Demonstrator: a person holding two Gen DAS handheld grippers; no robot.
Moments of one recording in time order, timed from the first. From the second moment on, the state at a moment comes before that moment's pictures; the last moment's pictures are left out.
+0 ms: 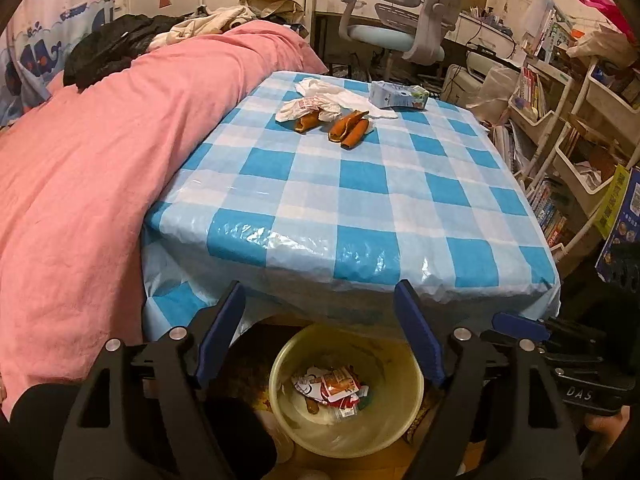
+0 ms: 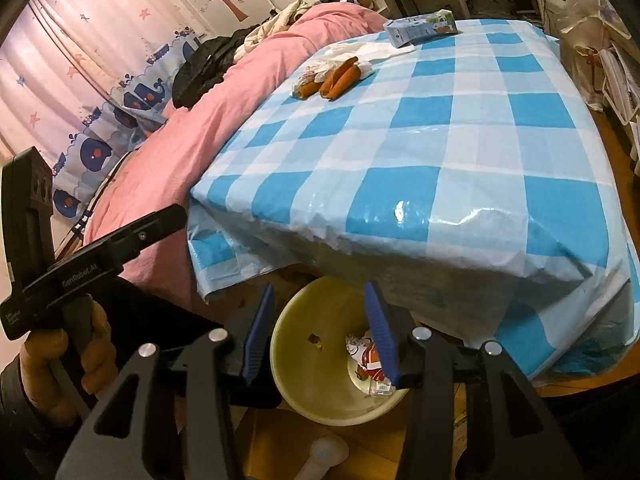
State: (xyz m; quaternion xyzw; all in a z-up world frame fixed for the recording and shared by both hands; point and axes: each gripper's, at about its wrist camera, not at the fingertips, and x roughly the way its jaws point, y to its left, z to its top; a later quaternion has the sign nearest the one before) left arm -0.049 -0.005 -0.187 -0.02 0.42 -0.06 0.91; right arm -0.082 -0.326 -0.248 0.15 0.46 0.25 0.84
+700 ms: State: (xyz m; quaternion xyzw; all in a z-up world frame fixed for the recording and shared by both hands) left arm -0.007 -0.006 -0.181 -0.01 0.40 -0.07 0.91; right arm -0.053 -0.329 -0.244 0.15 0.44 0.22 0.86
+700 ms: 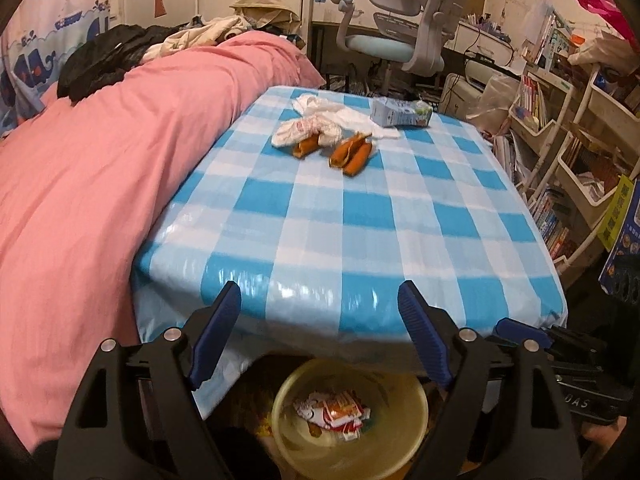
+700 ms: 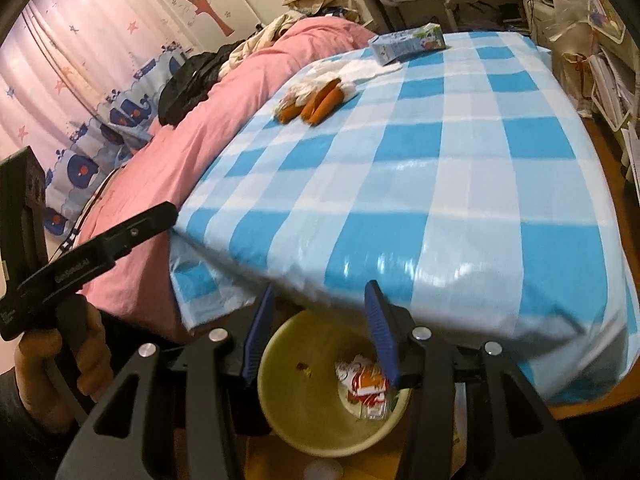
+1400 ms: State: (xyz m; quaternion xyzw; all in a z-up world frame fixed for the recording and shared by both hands) left arm 0.140 0.004 -0.186 -0.04 0.41 -0.08 0.91; right arm 0.089 -0.282 -0.231 0.13 0.44 0.20 0.87
